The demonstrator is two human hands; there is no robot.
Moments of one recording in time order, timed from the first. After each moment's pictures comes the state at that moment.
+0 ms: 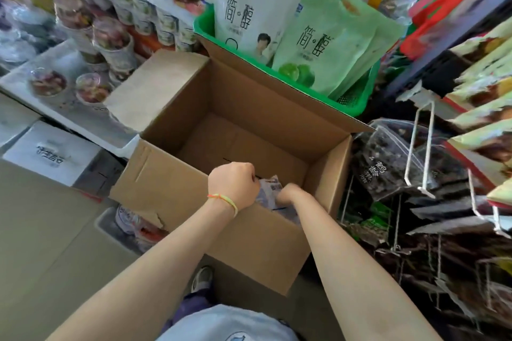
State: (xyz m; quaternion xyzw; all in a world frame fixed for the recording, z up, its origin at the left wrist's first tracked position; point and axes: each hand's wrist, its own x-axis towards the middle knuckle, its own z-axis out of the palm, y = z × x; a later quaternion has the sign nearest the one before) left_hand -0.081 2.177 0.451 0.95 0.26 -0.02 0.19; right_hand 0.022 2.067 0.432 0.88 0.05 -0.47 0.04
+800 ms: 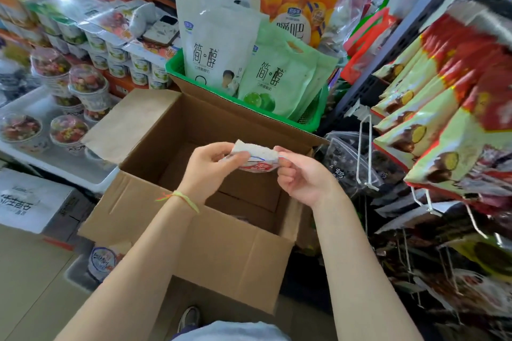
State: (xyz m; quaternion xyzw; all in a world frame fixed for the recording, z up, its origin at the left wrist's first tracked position) left_hand -0.090 2.202 0.541 0.72 0.14 0.16 0.66; right_hand 0.011 2.029 0.584 0.52 -0.13 -0.41 -0.74
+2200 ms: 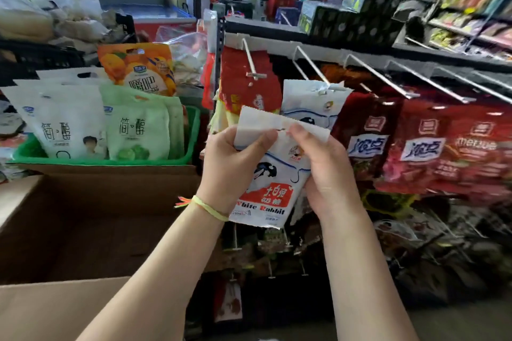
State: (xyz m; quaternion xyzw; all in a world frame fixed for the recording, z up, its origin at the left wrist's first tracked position) left_hand -0.041 1.947 0.714 0.60 -0.06 0.16 0.78; right_hand -0.041 1.810 0.739 0.60 0.05 0.05 -0.80
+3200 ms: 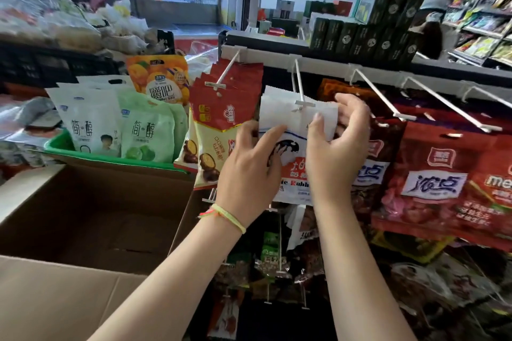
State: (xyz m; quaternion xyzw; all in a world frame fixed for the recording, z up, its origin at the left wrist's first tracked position) left_hand -0.001 1.856 0.703 0.87 -0.07 0.38 0.29; right_hand 0.042 1.740 0.739 0.74 0.09 0.45 -0.50
